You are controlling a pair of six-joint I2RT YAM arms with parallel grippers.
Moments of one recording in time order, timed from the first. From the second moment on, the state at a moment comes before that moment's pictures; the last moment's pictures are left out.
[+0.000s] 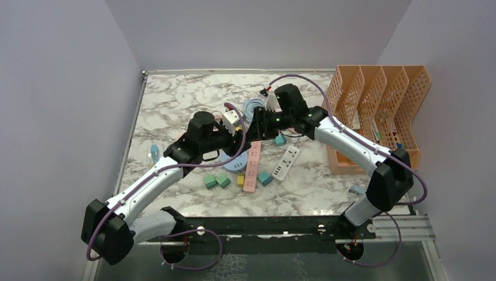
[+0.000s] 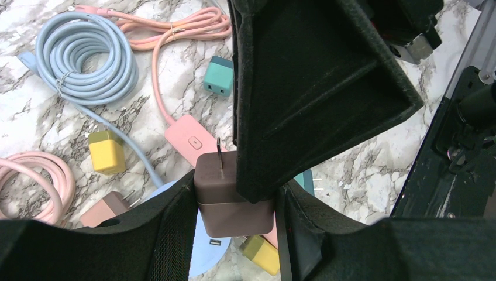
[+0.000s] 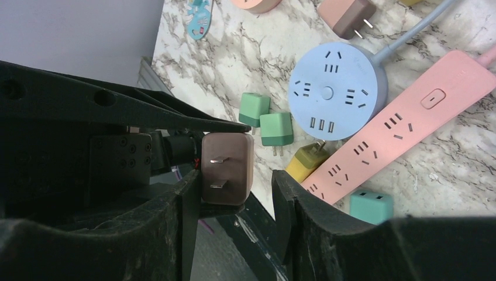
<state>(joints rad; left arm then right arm) -0.59 1.10 0.83 -0.14 0.42 -0.01 0.68 1.59 1.35 -0.45 -0.52 0.59</state>
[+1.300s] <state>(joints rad) -0.60 0.87 0.83 0.15 0.19 -1.04 0.61 1.25 1.14 0.14 -0.53 0.90</state>
